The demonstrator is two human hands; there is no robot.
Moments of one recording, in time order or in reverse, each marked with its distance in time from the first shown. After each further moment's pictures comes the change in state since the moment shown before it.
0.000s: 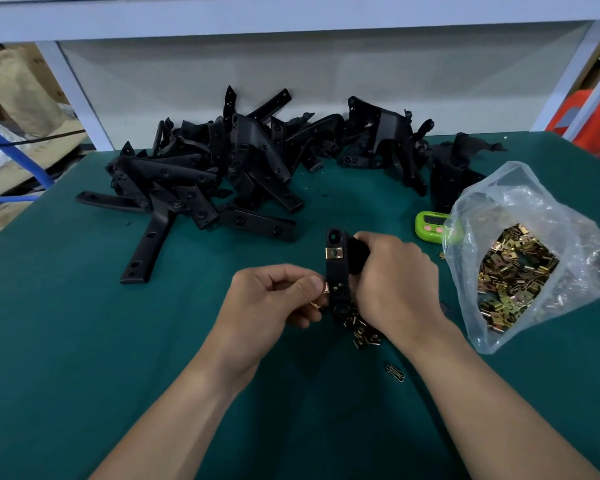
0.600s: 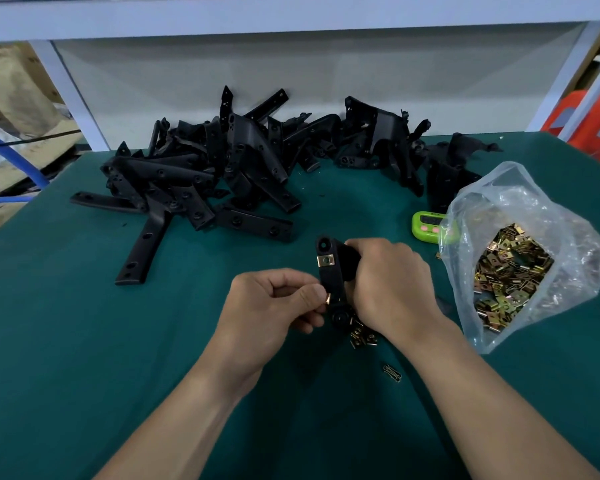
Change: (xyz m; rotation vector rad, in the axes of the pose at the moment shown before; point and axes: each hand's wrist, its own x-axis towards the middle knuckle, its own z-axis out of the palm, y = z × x) left_hand -0.002 -0.005 0.007 -0.033 0.037 0.009; right_hand 0.000 0.001 -0.004 -0.035 -0.105 -0.058
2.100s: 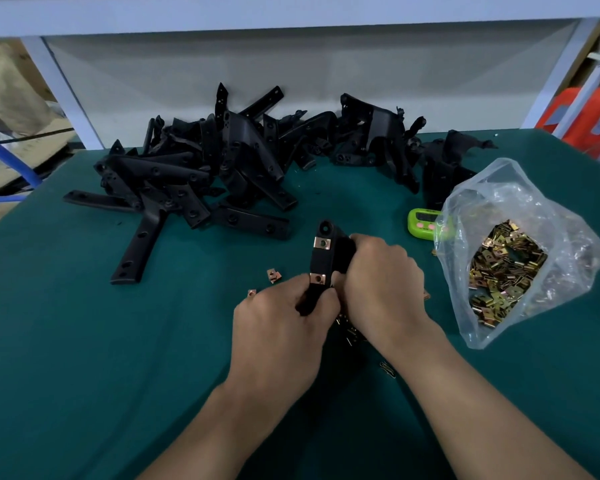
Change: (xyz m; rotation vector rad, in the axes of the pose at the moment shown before) left_hand -0.013 -0.015 0.026 0.689 0.267 0.361; right_hand -0.004 -0.013 0.004 0.041 0.015 0.159
